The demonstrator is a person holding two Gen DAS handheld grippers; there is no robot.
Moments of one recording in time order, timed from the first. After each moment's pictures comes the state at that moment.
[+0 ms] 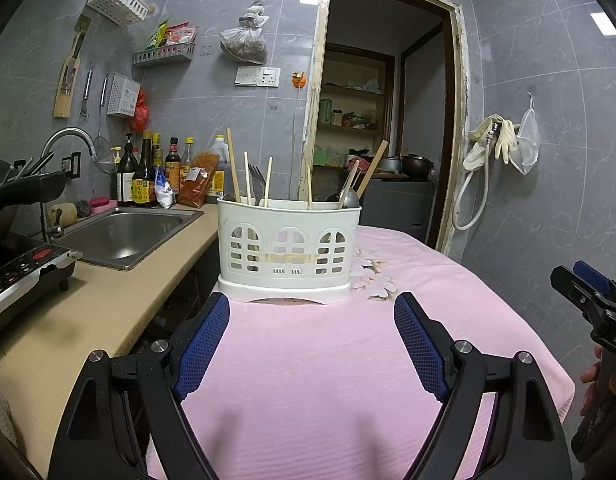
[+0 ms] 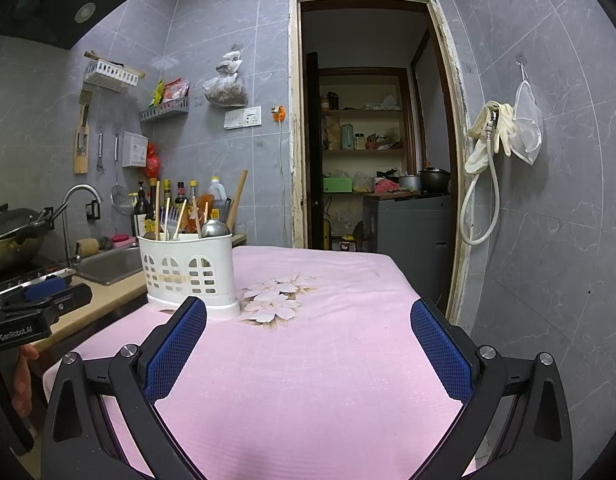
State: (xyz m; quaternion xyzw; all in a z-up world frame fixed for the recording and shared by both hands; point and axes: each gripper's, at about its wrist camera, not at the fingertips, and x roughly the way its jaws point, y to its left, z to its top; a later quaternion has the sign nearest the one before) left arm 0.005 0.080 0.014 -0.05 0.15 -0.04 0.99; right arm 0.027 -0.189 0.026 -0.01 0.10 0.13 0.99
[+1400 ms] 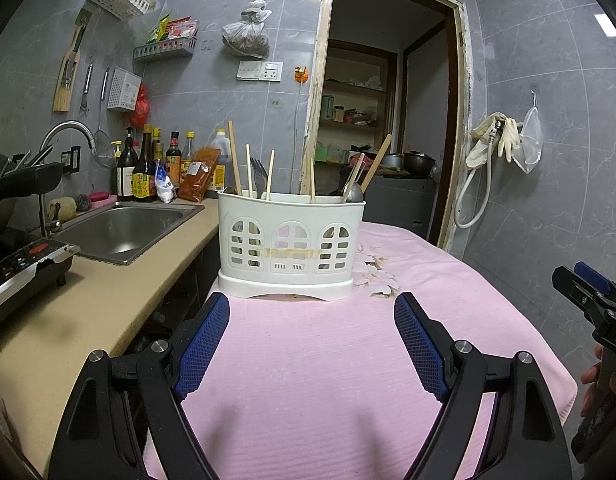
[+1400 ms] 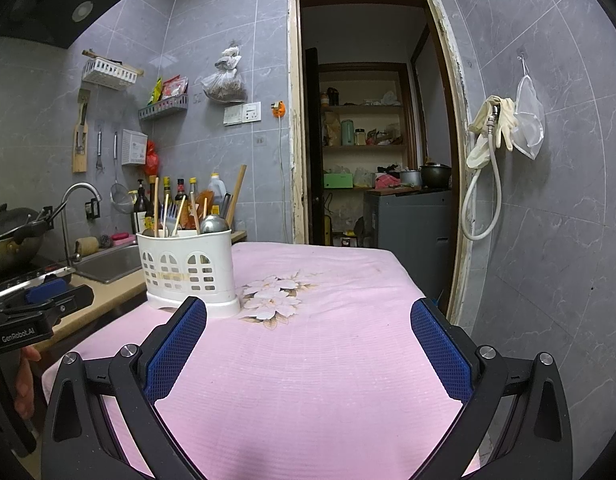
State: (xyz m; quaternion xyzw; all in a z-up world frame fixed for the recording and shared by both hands) left arm 0.008 0.078 0.008 -0.05 0.16 -0.04 0.99; right arm 0.028 -0.186 0.025 -0.01 0.10 0.13 0.99
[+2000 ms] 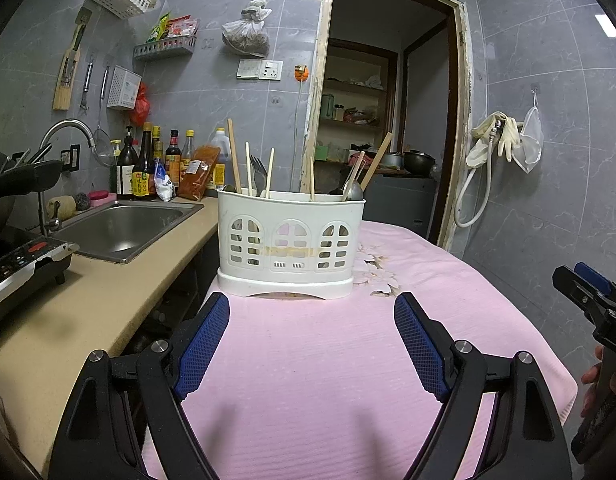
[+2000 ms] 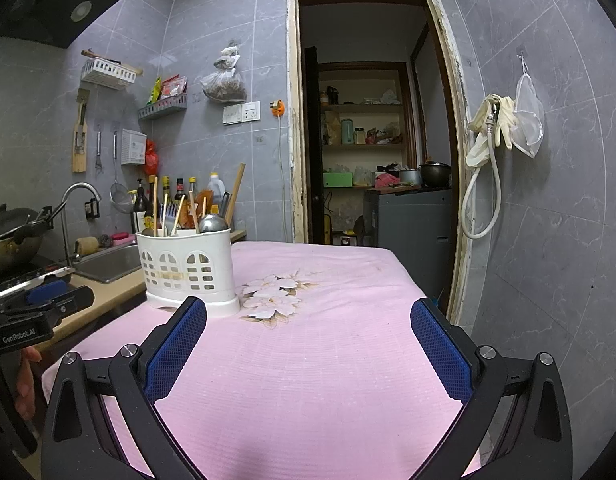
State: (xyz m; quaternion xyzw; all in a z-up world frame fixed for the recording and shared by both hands) left arm 0.010 0.079 0.004 -0.06 0.16 -0.04 0.99; right arm 0.029 -0.184 0.023 -0.01 0.11 0.13 0.99
